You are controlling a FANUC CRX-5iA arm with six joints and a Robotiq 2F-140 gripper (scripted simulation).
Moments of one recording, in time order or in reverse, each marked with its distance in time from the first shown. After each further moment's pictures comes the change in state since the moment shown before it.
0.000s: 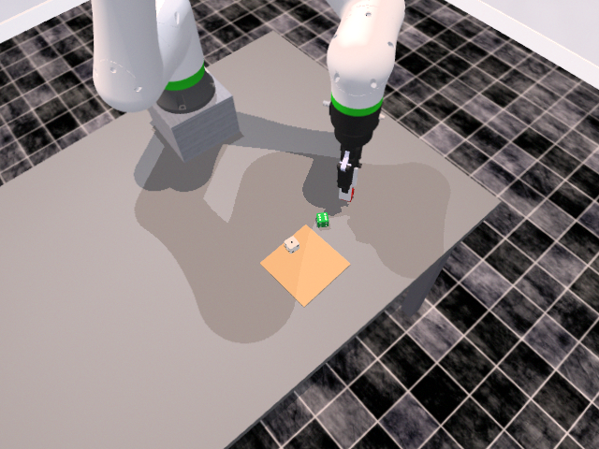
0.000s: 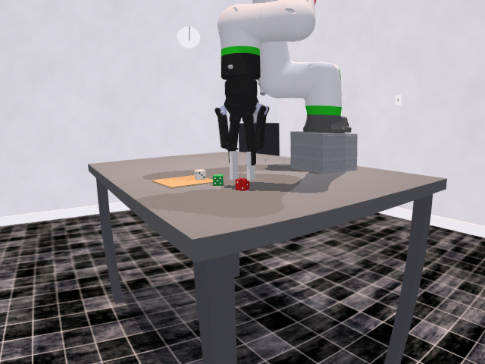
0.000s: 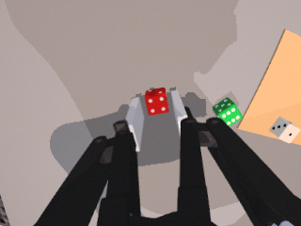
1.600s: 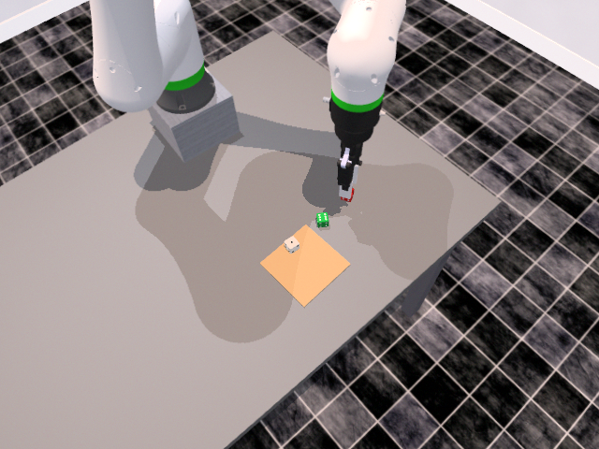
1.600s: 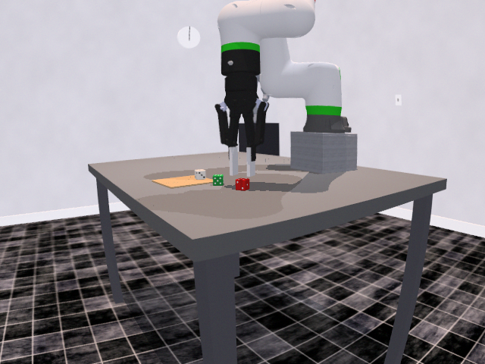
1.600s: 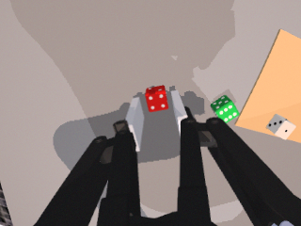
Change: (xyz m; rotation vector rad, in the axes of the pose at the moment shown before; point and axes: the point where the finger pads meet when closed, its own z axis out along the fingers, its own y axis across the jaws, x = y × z) arm 0.000 0.000 -0.010 0.000 0.000 0.000
